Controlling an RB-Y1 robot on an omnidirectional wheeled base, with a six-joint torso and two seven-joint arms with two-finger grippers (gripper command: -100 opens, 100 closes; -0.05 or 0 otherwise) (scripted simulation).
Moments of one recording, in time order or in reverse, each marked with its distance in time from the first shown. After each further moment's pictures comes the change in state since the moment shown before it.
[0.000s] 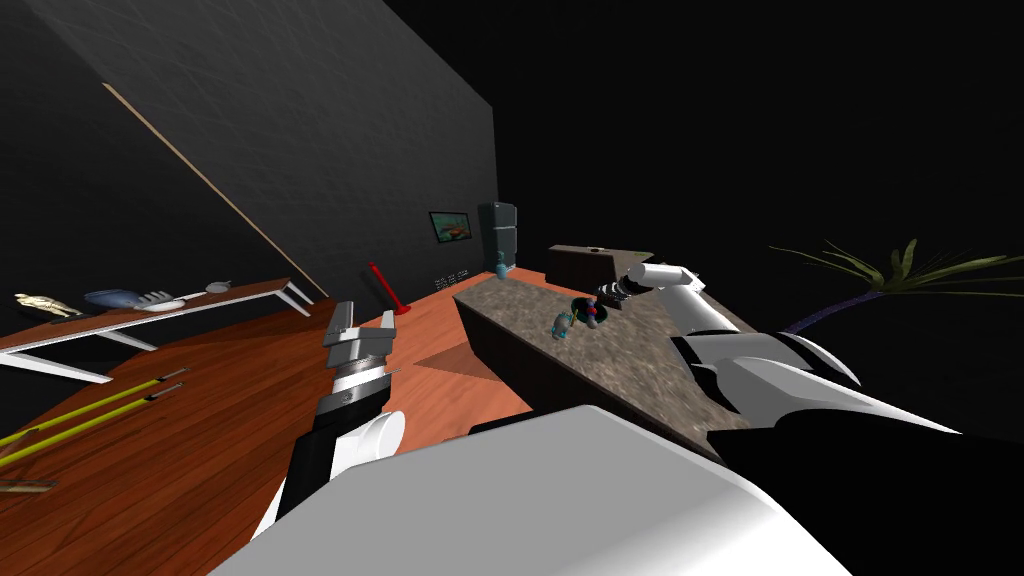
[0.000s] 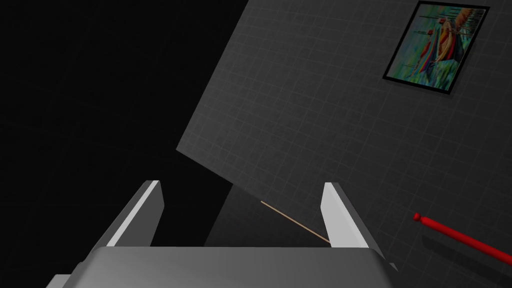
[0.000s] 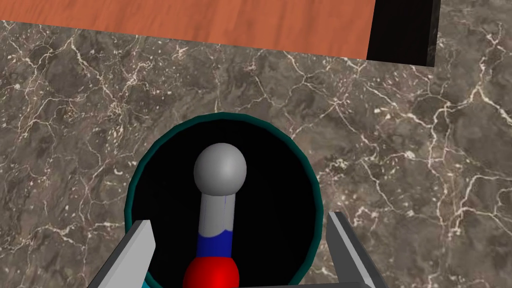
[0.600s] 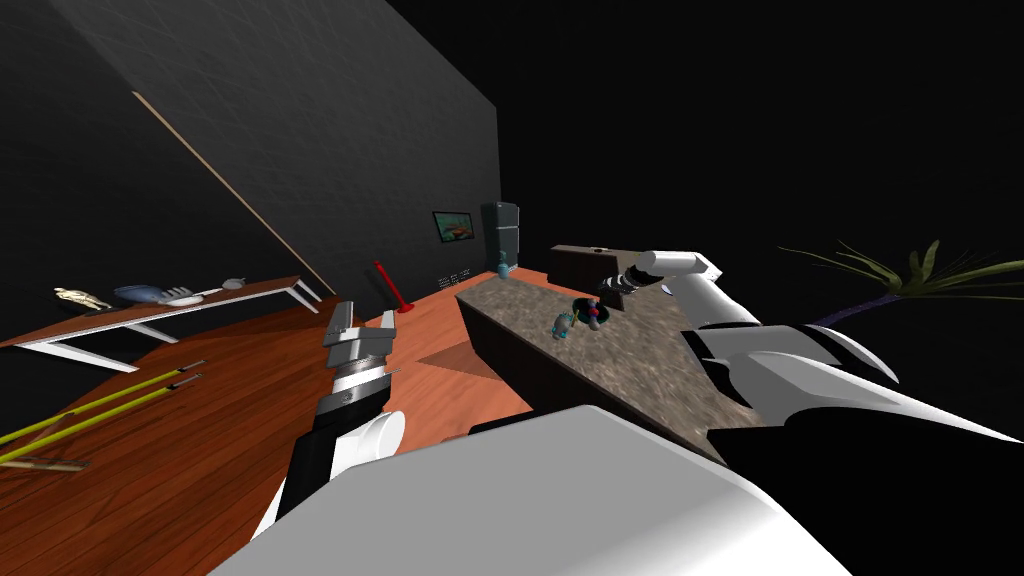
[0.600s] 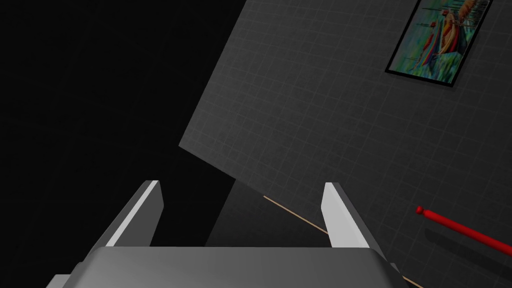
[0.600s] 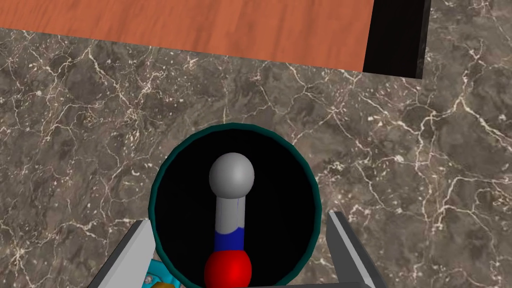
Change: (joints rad) left arm 0.000 0.000 0.000 0.000 0.000 0.000 0.000; right arm -0.030 -0.077 0.013 -0.053 -0.032 0.100 -0.062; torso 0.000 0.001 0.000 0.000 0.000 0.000
